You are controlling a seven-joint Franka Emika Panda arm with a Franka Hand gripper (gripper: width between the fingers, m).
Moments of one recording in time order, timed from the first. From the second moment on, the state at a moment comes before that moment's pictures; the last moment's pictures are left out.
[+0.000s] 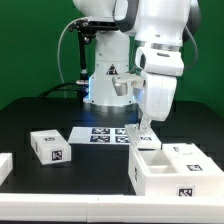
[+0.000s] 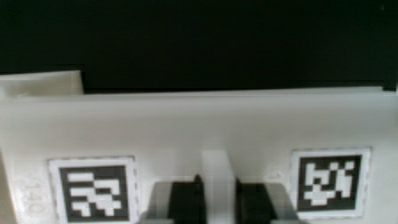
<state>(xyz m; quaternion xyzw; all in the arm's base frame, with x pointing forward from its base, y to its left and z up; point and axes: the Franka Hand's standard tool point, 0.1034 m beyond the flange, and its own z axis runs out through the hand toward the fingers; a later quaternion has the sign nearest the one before) 0.467 0.041 0.064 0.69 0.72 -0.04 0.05</state>
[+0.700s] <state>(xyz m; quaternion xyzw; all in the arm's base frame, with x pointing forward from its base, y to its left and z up) 0.467 0.033 0.059 0.67 0.74 -0.05 0.04</state>
